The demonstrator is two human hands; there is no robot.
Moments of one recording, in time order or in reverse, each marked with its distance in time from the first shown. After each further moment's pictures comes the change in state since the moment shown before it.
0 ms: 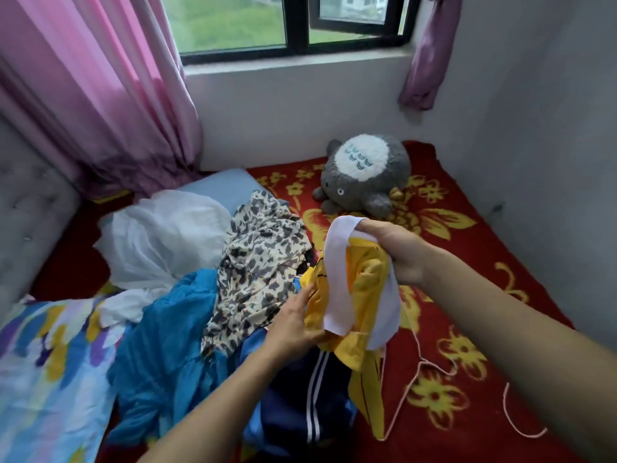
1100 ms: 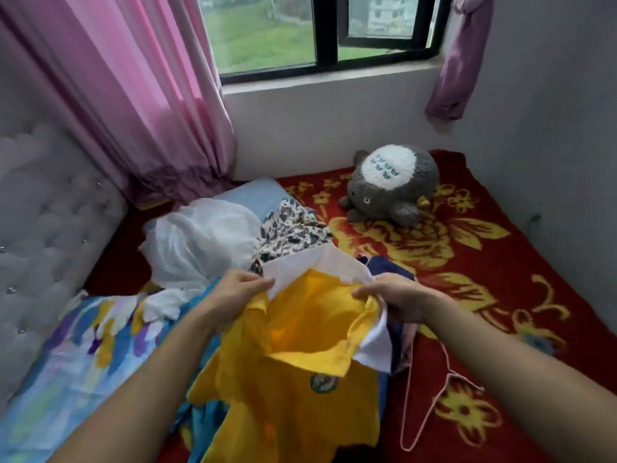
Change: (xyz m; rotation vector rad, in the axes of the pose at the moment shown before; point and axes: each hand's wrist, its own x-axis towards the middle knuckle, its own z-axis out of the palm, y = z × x) left_hand -0.058 0.030 -0.152 -0.320 0.092 -0.332; right_hand 0.027 0.065 -0.013 -0.511 0.078 0.153
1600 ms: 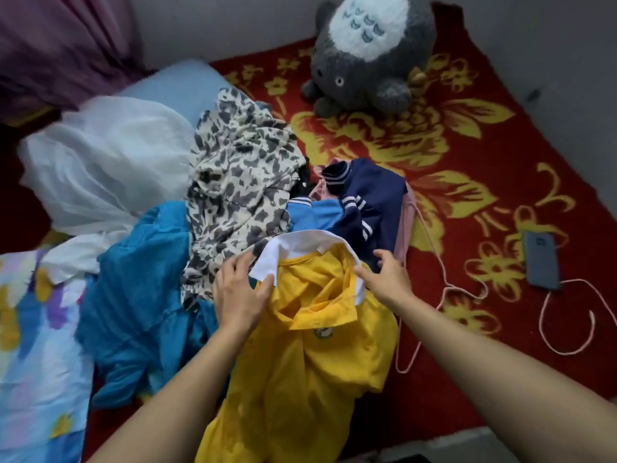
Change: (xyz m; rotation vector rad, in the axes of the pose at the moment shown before) left_hand 0.160 -0.218 0.136 0.613 0.349 0.070; right_hand 0.157 0.207 0.008 -0.293 0.659 0.160
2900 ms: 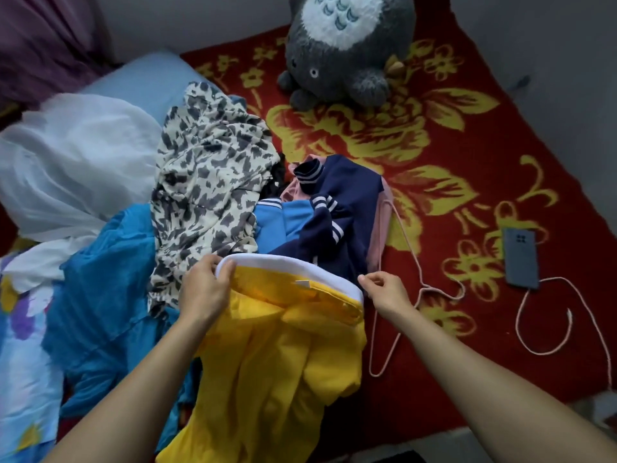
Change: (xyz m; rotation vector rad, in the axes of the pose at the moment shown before) left_hand 0.021 0.046 -0.011 -0.130 -0.036 -0.059; right_hand 0.038 0.076 -0.025 0.175 -0.010 0.027
